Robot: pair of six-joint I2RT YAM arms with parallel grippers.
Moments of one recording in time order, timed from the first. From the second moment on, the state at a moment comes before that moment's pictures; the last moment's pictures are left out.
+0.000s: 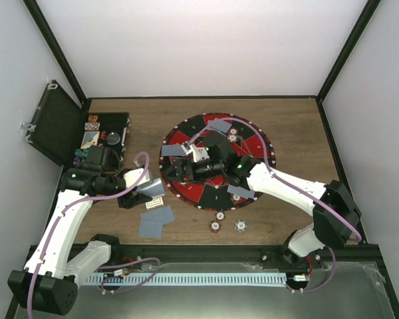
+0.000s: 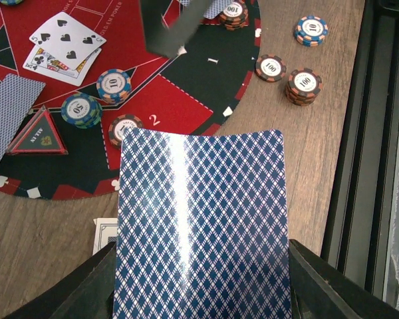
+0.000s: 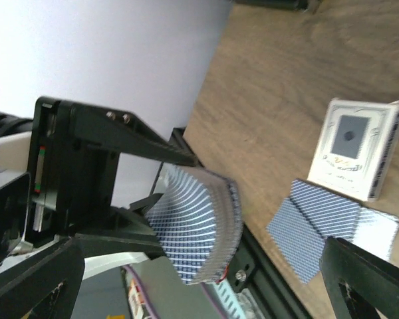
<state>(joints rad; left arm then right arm) -0.17 0.94 0.95 -1.18 0.65 0.97 0.85 1.48 1.09 -0.12 -0.64 0.83</state>
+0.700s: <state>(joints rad) -0.17 0.94 0.95 -1.17 0.65 0.97 0.94 1.68 1.06 0.15 -0.75 1.02</state>
